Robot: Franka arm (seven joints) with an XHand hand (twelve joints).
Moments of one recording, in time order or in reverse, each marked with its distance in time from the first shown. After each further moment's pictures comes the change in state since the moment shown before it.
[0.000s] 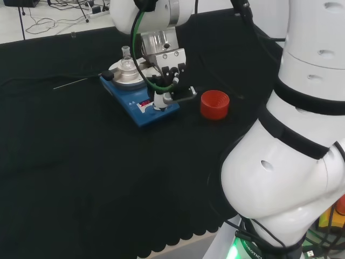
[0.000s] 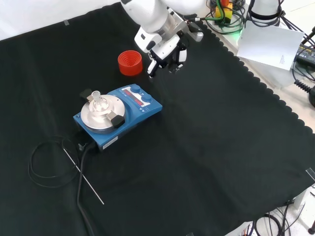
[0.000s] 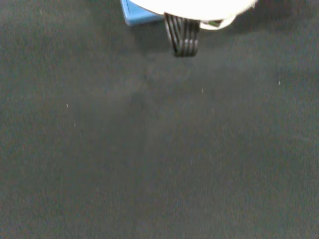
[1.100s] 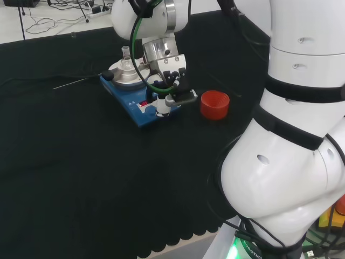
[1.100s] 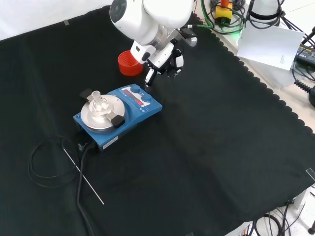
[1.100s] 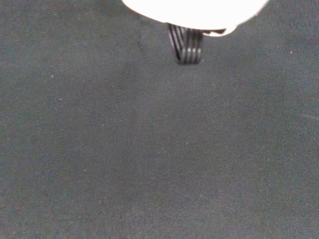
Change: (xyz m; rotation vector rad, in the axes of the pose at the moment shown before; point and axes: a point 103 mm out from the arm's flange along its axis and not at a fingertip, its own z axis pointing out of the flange) arm -0.008 0.023 0.015 0.097 0.005 -0.032
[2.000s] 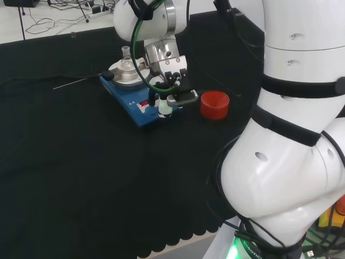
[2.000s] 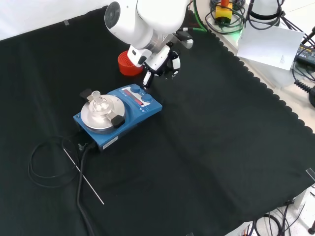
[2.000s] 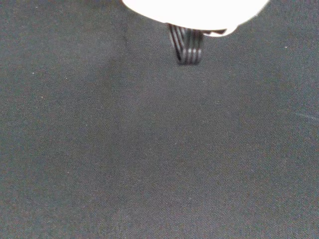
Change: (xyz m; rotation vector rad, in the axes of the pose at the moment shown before) arm -0.008 0.013 0.005 0.036 0.001 0.001
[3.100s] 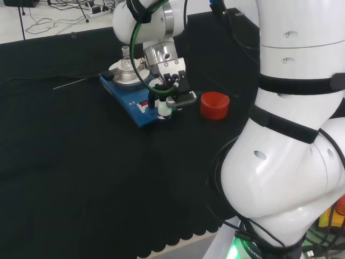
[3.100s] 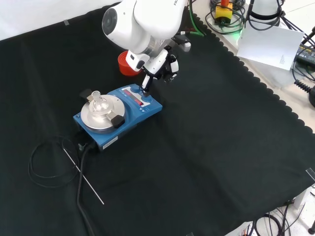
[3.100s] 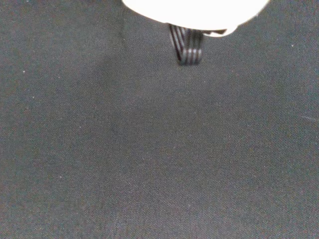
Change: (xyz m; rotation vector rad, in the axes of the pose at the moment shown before) arm 0.000 0.012 0.004 0.021 -0.005 -0.004
